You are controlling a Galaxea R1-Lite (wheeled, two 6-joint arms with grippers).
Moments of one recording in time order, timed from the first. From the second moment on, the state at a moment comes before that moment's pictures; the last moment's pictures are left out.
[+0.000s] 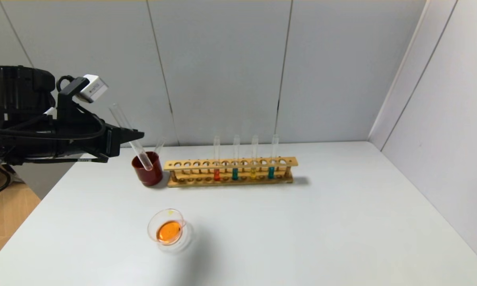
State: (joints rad) left arm -0.03 1.60 -1.04 -0.19 -0.46 0.14; right arm 0.00 0.00 0.00 0.00 0.01 0.00
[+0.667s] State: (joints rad) left arm 0.09 1.75 -1.13 -0.28 -0.44 0.07; right arm 0.00 0.00 0.00 0.00 0.01 0.00
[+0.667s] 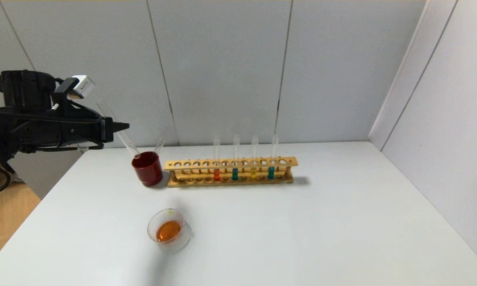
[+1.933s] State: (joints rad) left arm 0.11 2.12 -1.27 -0.43 -0.42 0.07; right arm 0.00 0.00 0.00 0.00 0.01 0.00
